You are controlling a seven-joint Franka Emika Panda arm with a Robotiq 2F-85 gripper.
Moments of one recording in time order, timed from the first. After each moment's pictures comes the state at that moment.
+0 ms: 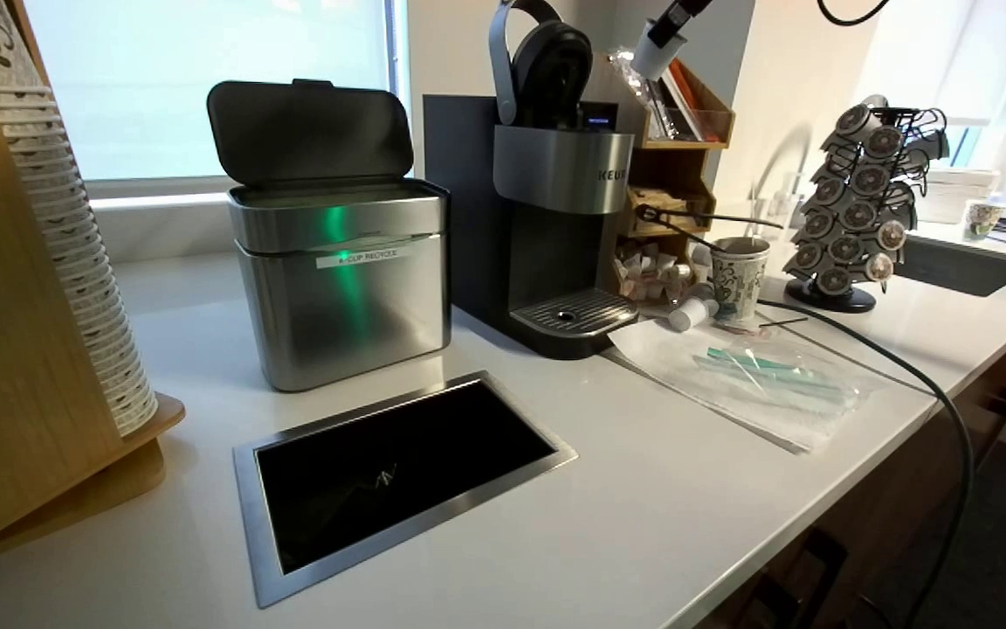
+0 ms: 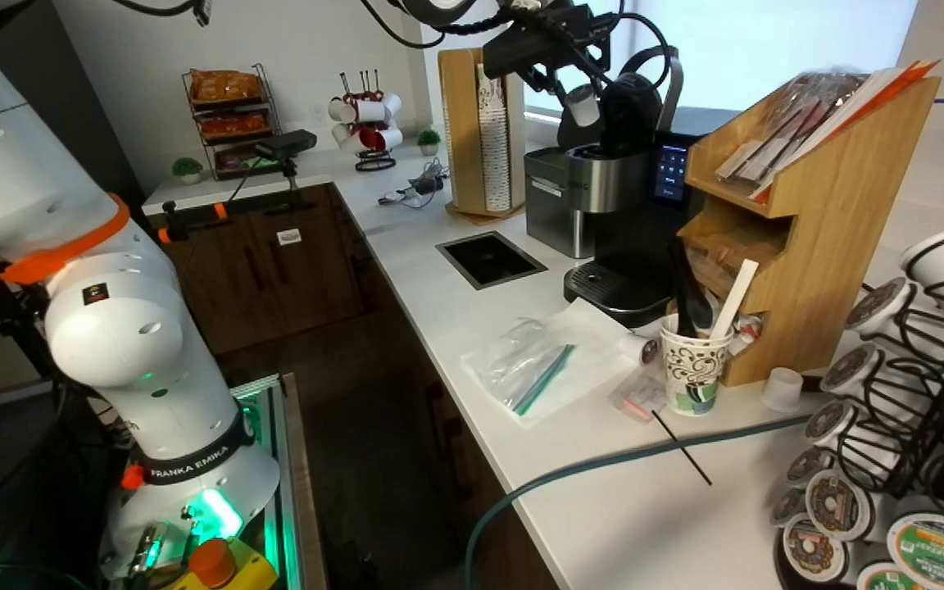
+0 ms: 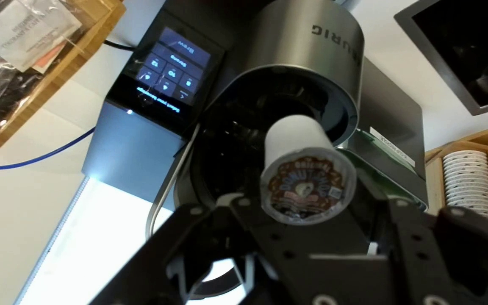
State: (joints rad) arm 0.19 -0.23 -0.17 -2.09 0.33 2.53 -0.94
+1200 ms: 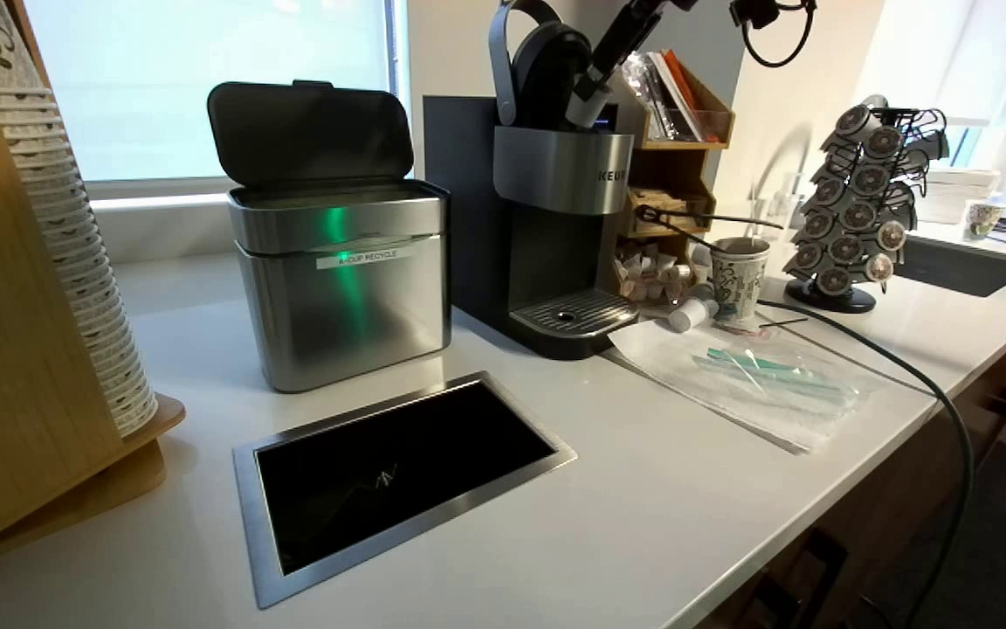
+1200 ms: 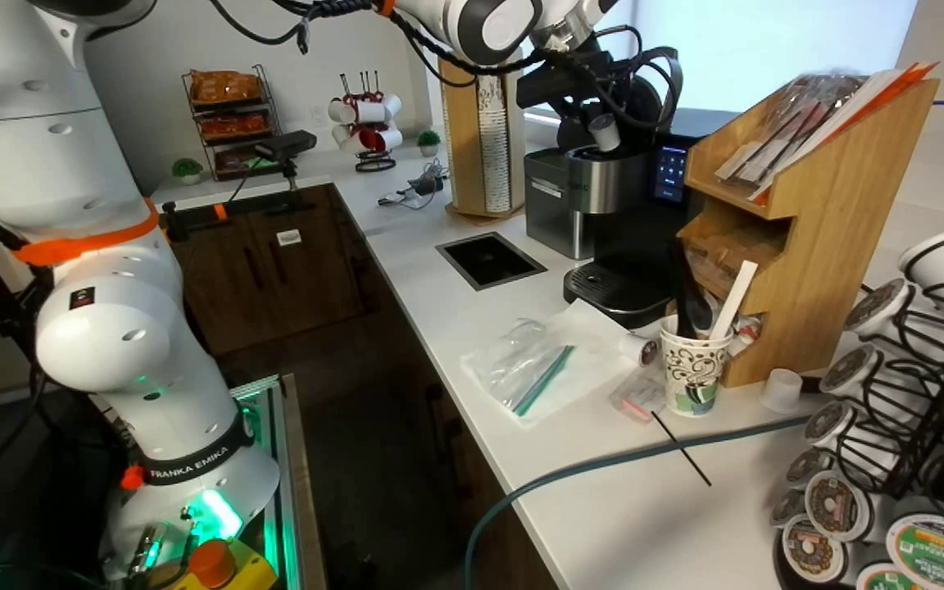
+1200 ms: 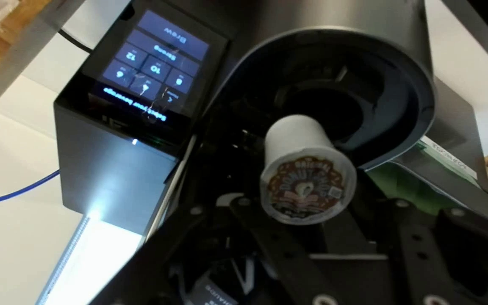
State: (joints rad) arm 0.09 0.02 -0.02 -1.92 0.24 2.61 -0.76
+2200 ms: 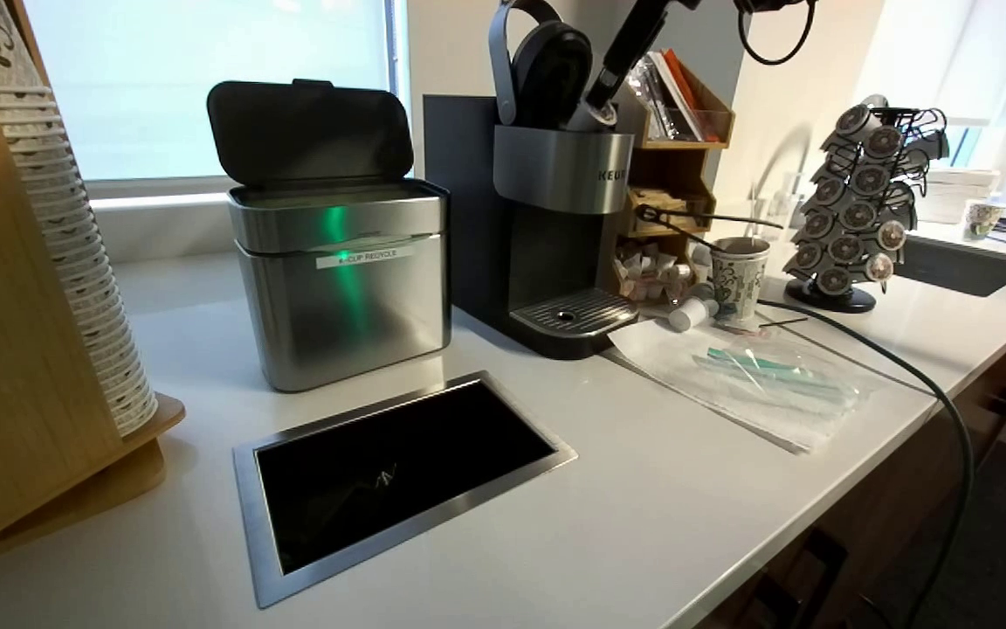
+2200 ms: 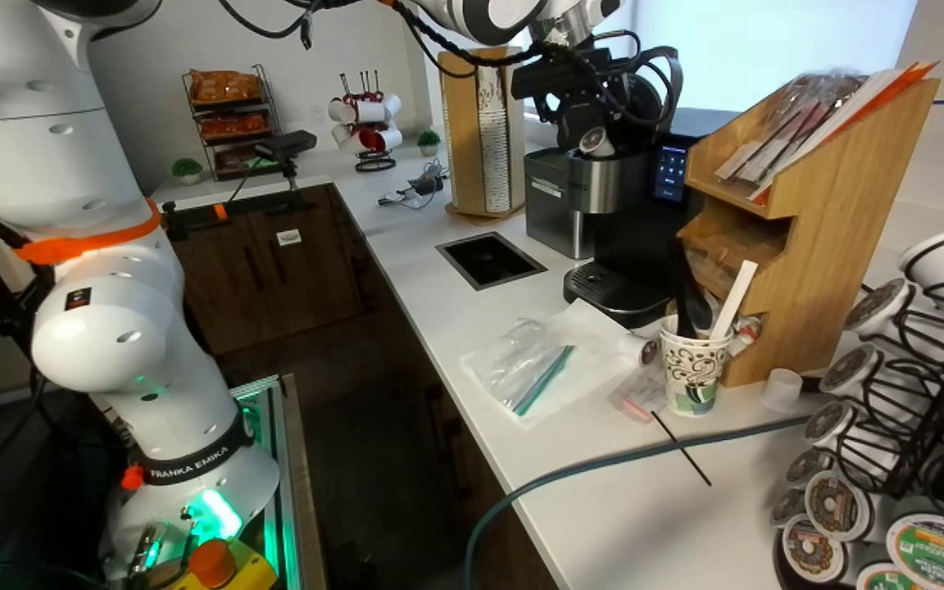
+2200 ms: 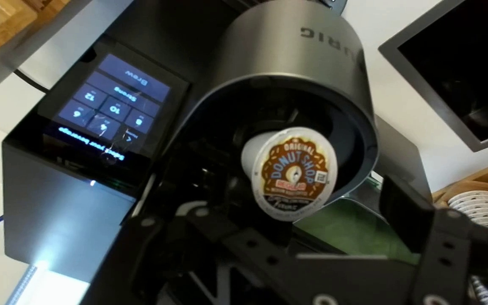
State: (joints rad) arm 0.06 0.03 0.00 -1.86 0.21 2.39 -0.76
